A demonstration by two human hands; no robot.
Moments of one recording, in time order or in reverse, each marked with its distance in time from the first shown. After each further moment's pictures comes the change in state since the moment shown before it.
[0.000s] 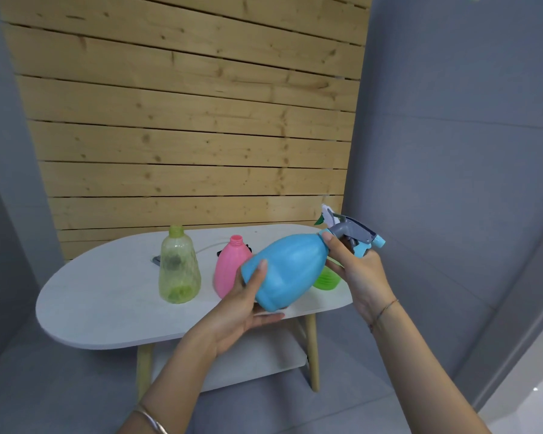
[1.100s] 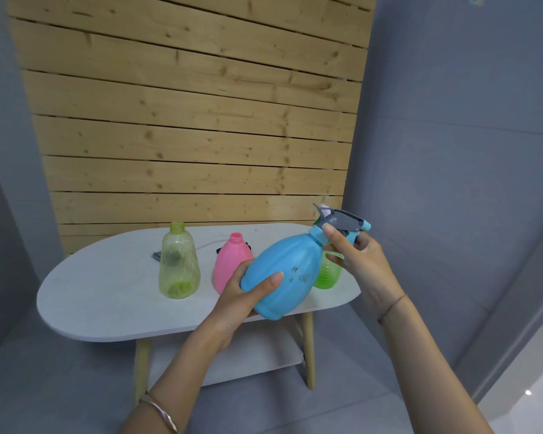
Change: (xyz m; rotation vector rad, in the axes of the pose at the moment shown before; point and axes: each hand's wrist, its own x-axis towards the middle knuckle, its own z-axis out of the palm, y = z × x) left_hand -0.006 -0.005 0.003 0.159 0.160 0.180; right_hand 0.002 -0.013 -0.009 -0.214 -0.088 -0.038
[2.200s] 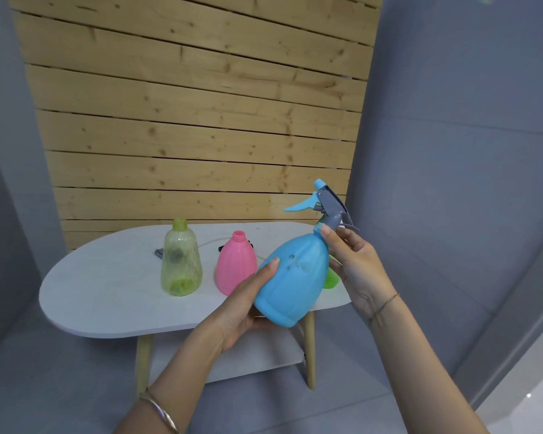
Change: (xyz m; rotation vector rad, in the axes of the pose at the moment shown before) left_hand 0.001 0.004 0.001 -0.121 -0.158 -0.200; right_hand -0.003 -0.003 0.020 0.264 0.024 0.134
